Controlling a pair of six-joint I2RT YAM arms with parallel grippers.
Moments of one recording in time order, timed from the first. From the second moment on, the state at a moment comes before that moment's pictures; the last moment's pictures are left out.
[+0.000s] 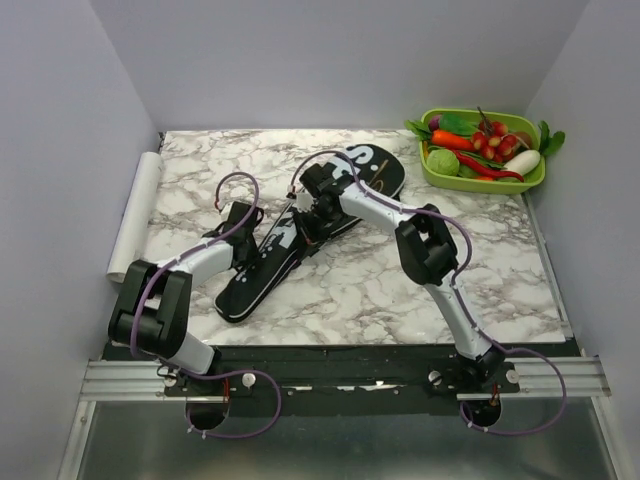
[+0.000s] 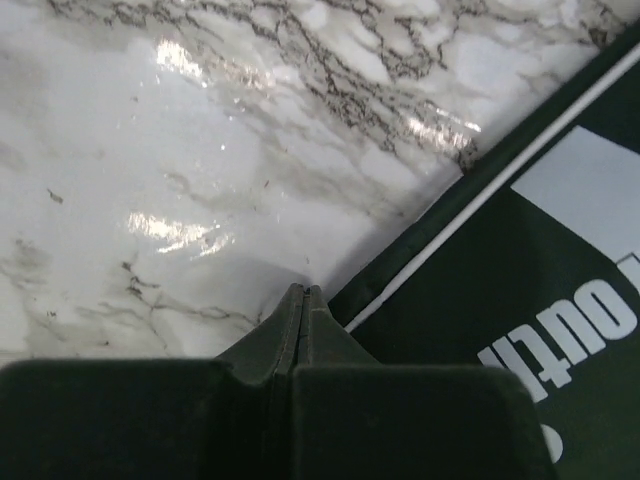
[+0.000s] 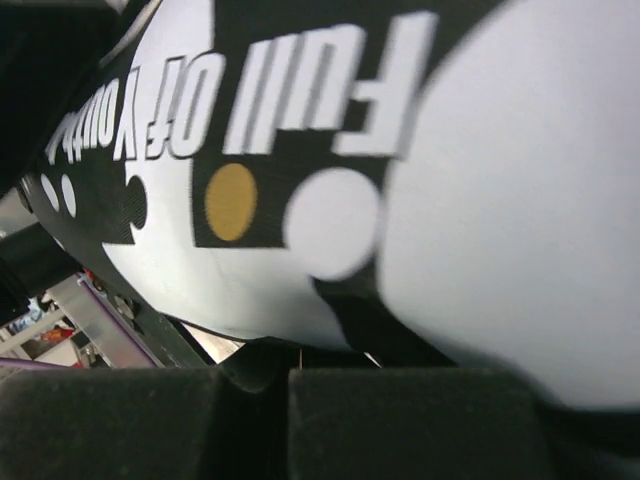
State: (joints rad) left arm -0.28 1.53 0.77 -0.26 -0.23 -0.57; right arm 0.72 2.41 2.00 -0.83 -0.61 0.27
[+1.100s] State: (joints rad) left arm -0.49 1.42 0.87 -0.44 -0.15 -0.50; right arm 0.71 2.17 1.55 -0.68 -0.57 0.21
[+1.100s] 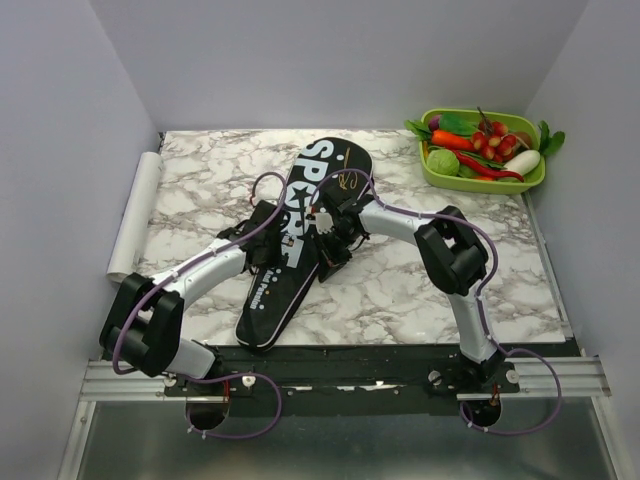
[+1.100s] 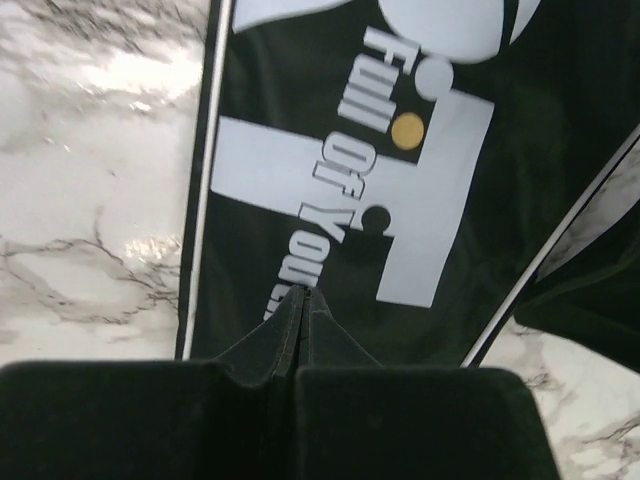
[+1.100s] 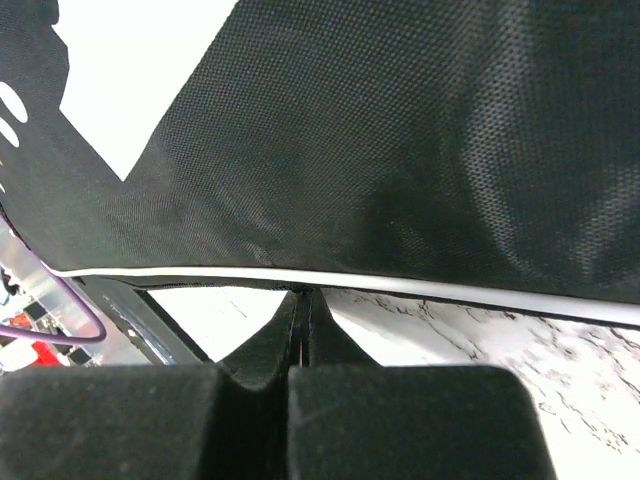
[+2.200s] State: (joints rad) left arm -0.55 1.54 0.79 -0.18 -0.03 -0.54; right arm 0.94 1.99 1.13 -0.22 -0.66 0.54
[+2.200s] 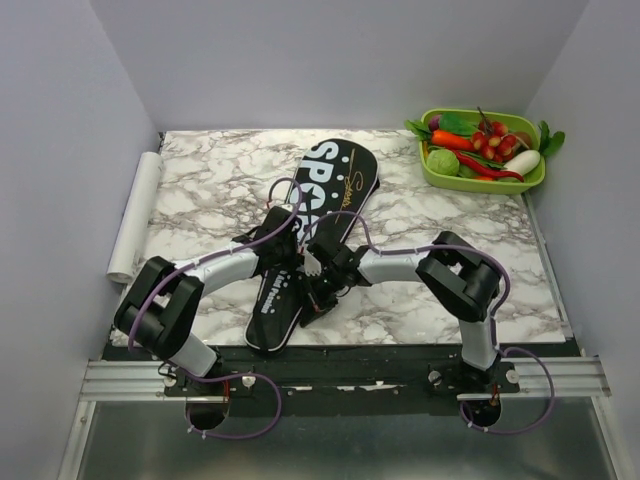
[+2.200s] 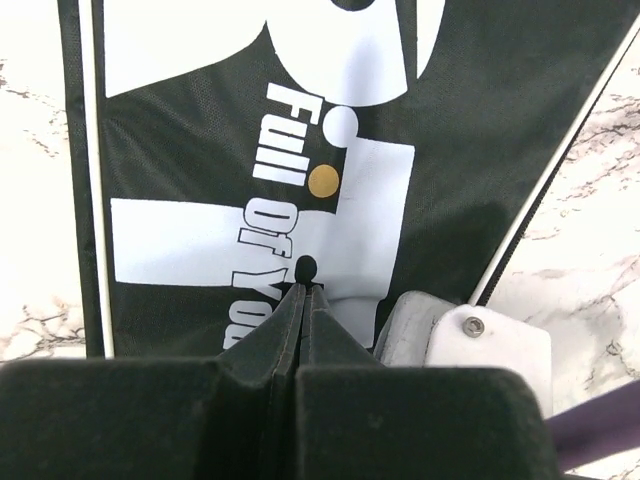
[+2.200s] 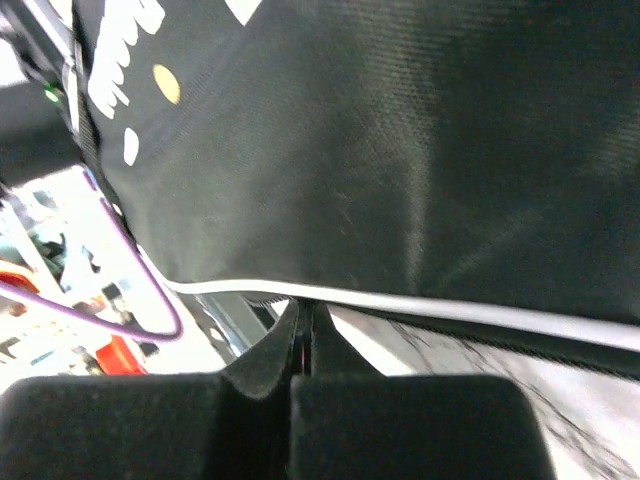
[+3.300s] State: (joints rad) left arm -0.56 1.22 0.76 -0.42 -0.02 -0.53; right arm 0.81 1.98 0.96 0.18 -0.75 0.83
